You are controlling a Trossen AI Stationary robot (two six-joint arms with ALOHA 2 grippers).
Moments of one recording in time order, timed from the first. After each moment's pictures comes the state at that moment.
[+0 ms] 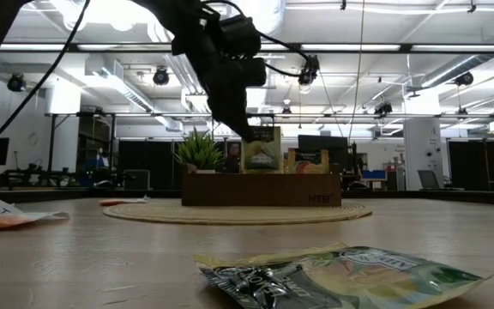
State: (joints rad) left arm 0.29 1.81 1.46 -0.66 0.20 0.21; right arm 0.49 1.19 1.77 -0.68 0.63 0.28
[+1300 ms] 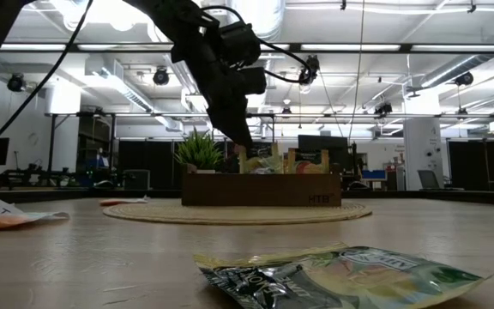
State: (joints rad) left arm 0.29 1.82 1.42 -0.60 0.16 0.16; right arm 0.49 1.19 1.77 -0.68 0.64 0.28
